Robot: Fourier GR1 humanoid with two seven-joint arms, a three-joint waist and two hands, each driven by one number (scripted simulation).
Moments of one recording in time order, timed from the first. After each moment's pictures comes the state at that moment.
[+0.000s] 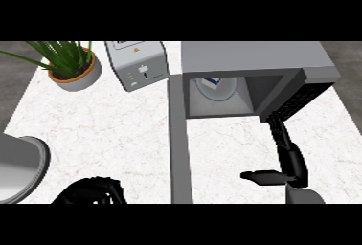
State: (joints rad) left arm 0.34 0.00 -0.18 -2.05 -0.03 -0.45 -0.06; right arm -0.09 -0.06 -0.12 -1.07 0.14 0.10 -0.75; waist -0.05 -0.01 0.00
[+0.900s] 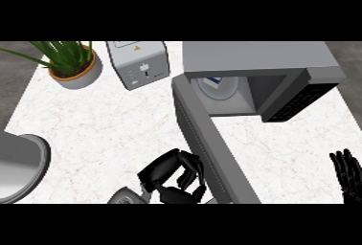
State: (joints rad) left arm -0.18 0.00 -0.52 -1.34 -0.20 -0.26 -0.15; right arm 0.35 -0.18 -0.19 -1.62 0.00 0.22 -0.68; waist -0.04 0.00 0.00
